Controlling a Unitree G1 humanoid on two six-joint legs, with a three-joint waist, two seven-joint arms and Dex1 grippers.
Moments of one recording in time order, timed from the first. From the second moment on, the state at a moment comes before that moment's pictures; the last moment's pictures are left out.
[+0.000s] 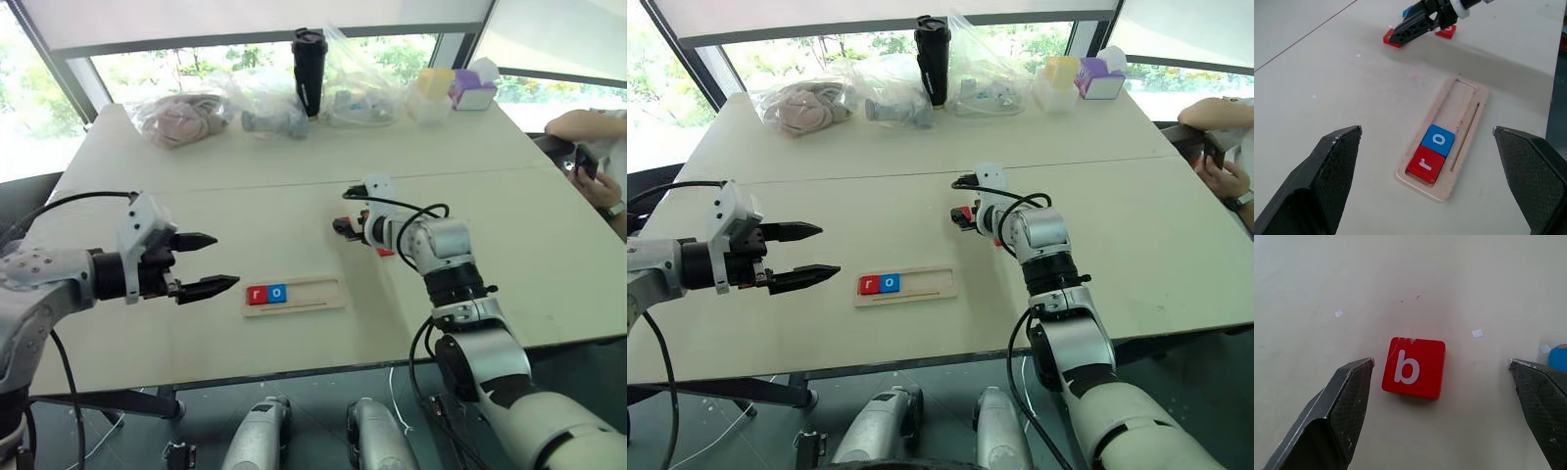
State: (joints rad) left arm -0.21 0.91 0.31 -0.49 -0.67 0.91 -0.94; right arm -0.92 -0.15 0.01 0.47 0.25 0.95 0.13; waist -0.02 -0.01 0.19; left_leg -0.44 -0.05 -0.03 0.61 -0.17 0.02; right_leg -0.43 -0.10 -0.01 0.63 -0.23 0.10
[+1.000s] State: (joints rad) left arm -0.29 0.88 0.14 -0.44 -0.66 0.82 -0.90; right arm -0.73 -0.26 -0.17 -0.22 0.21 1.43 0.07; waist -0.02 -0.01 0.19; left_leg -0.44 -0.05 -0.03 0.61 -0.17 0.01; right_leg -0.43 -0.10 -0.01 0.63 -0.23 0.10
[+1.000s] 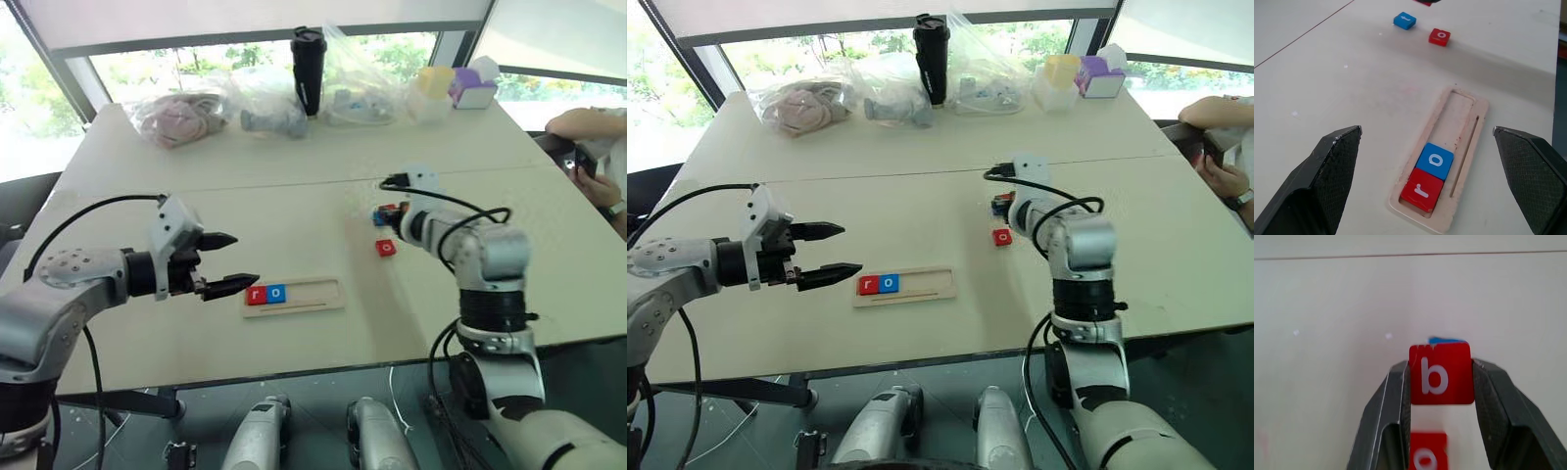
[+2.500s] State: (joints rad) left arm -0.33 0.94 0.02 -0.38 -0.60 0.73 -1.07; right arm -0.35 -1.00 0.09 -0.25 0.44 0.64 0.94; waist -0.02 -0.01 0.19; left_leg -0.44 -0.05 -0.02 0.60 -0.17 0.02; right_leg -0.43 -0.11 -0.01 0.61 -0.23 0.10
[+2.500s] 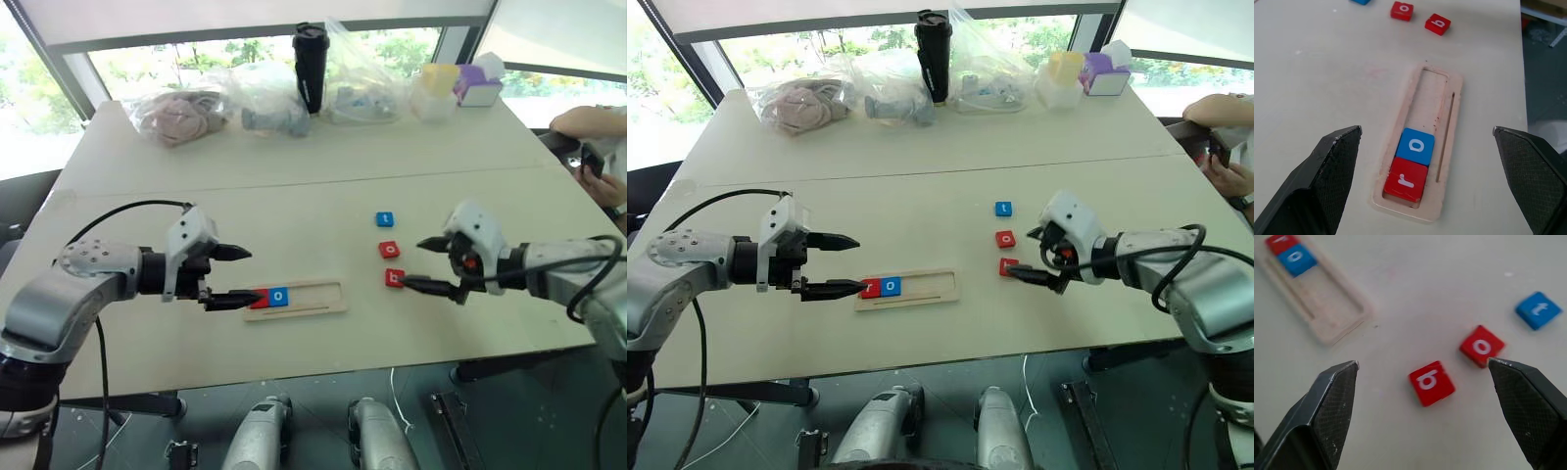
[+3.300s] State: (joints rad) left arm -0.25 0.94 0.03 -0.47 -0.60 0.76 -1.01; right arm -0.49 -0.82 0.20 0.26 0.20 0.25 1.19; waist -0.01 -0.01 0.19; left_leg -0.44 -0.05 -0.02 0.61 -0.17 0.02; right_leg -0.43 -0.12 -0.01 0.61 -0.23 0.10
